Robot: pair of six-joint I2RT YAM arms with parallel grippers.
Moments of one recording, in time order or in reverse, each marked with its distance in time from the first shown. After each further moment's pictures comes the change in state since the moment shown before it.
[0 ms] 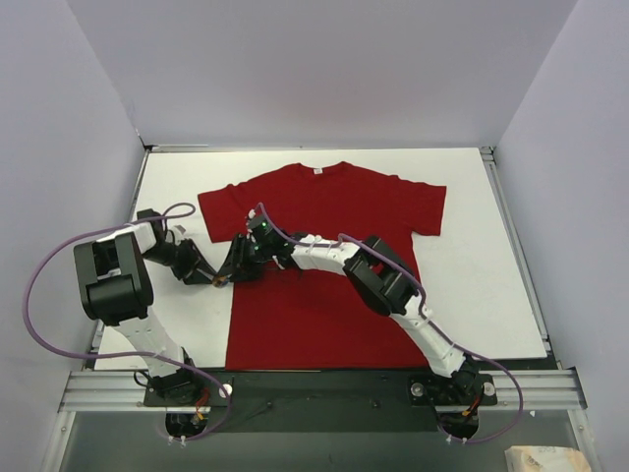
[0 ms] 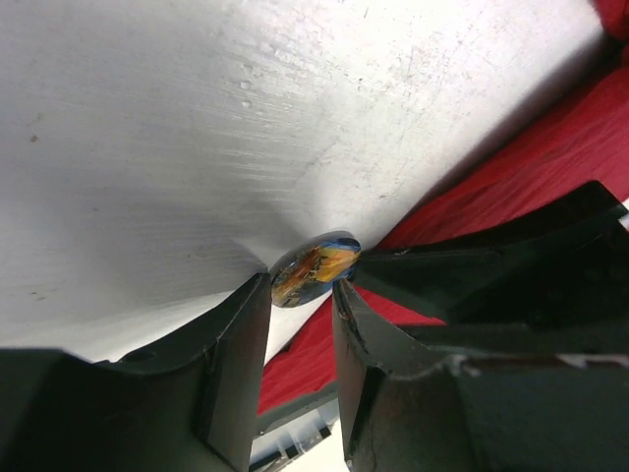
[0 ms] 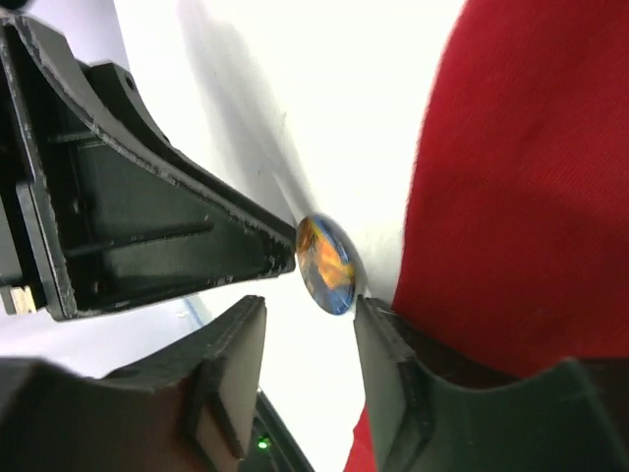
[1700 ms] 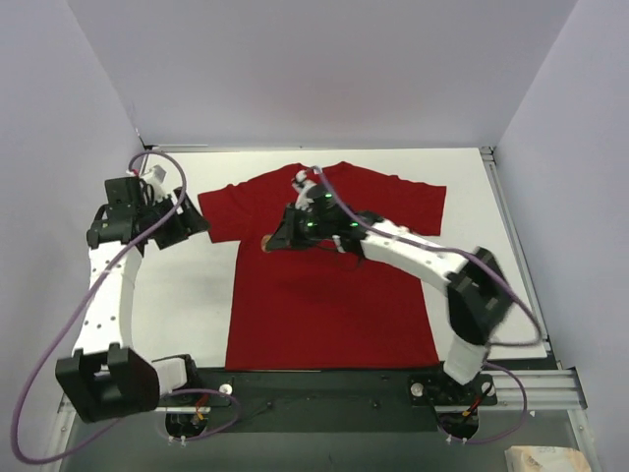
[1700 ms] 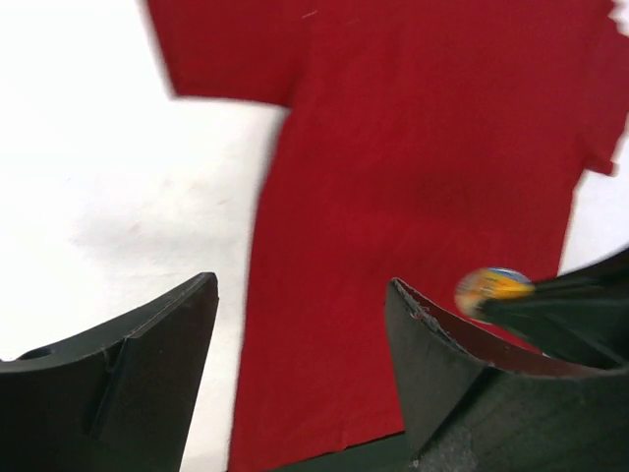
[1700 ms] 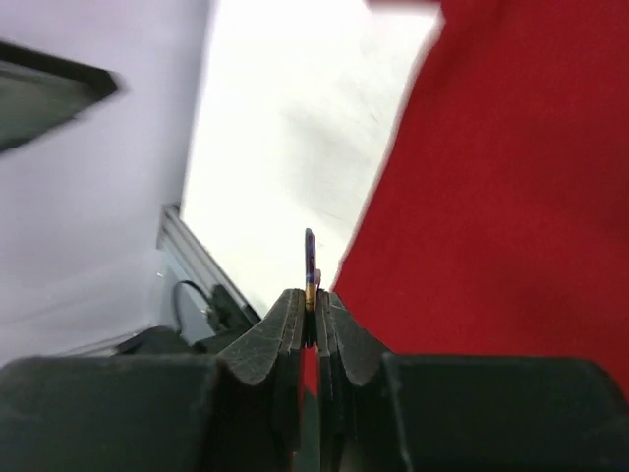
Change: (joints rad) left arm -0.079 -0.555 0.127 -0.063 -0.129 0.048; right arm -0.101 -0.570 -0.374 -0.160 0.085 -0.301
